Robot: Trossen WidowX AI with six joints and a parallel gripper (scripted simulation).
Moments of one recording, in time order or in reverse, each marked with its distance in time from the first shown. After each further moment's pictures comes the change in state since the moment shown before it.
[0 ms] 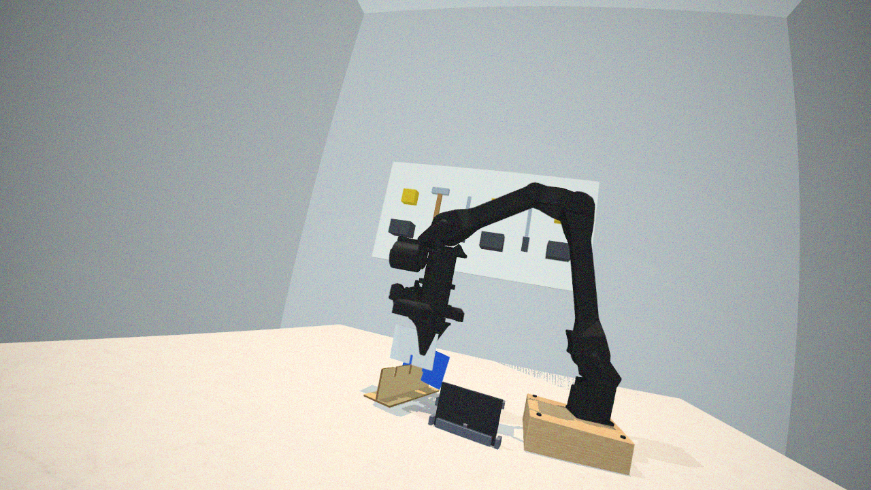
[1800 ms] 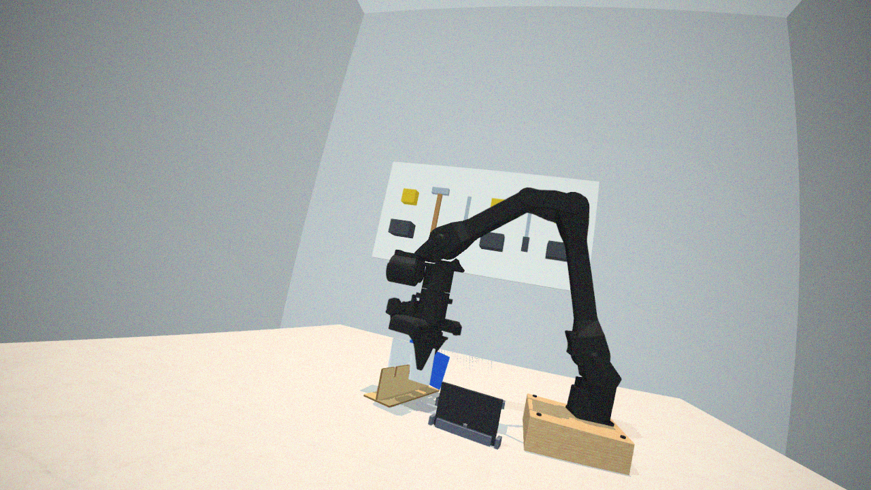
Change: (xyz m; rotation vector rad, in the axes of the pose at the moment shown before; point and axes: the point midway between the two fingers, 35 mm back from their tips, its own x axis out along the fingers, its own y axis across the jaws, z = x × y) arm 0.029 0.000 0.000 0.002 0.000 0.000
